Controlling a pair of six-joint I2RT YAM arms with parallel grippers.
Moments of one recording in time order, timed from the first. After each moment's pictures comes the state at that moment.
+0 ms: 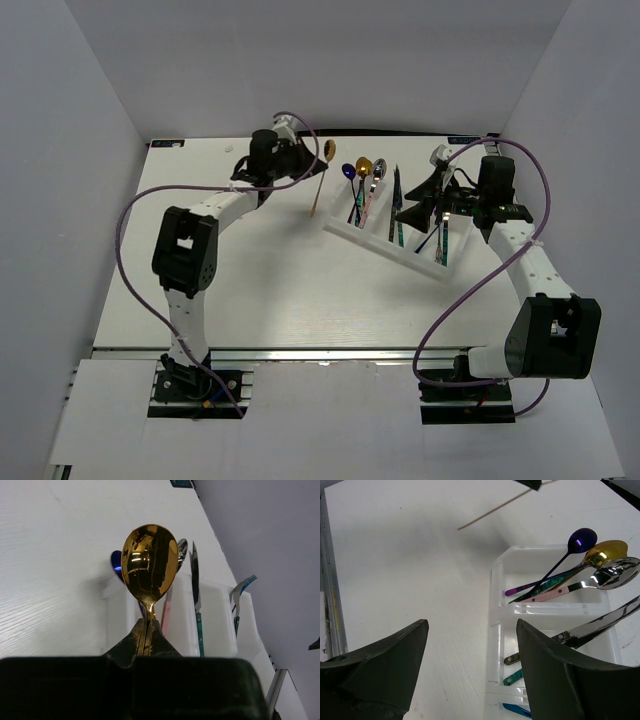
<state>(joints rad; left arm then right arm) -0.34 2.00 1.49 0.24 0.48 -0.56 0.02 1.36 1.05 -0.24 -1.12 -0.40</state>
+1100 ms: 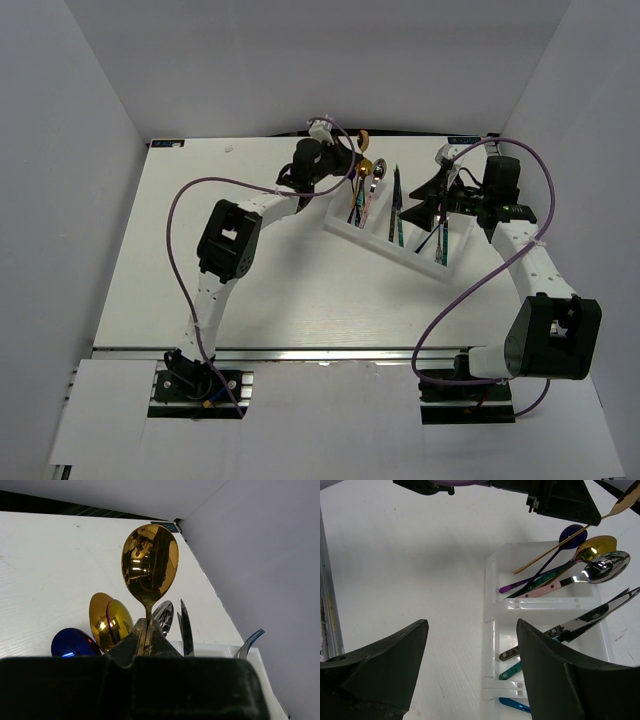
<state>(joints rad) -0.52 2.37 1.81 0.49 0.25 -0.66 -0.01 1.36 1.05 -0.24 -1.12 -0.40</state>
